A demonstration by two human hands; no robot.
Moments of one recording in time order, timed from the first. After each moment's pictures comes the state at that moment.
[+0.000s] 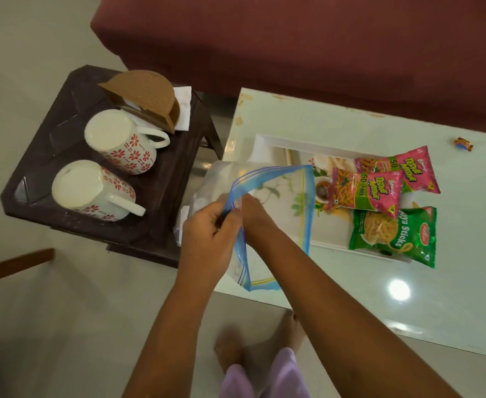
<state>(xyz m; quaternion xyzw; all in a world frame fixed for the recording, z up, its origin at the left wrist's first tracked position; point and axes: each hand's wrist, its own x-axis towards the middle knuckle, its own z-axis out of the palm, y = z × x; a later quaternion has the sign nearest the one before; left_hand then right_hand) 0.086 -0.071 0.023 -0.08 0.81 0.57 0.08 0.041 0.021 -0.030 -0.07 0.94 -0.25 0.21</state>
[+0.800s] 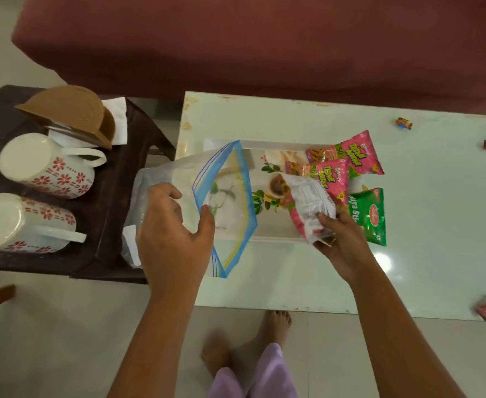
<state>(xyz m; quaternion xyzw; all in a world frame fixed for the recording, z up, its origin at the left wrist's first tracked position) 0.080 -0.020 0.035 -0.02 0.92 0.37 -0.09 0.139 0.226 -0.052 0.41 0.46 -0.79 0.04</state>
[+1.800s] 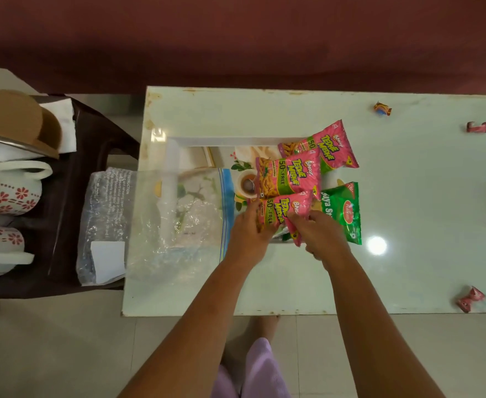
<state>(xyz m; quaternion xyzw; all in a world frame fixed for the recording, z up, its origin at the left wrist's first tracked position) 0.080 0.122 -0.073 0.04 0.81 0.50 0.32 0.122 0.253 -0.049 0.45 0.74 -0.45 0.22</state>
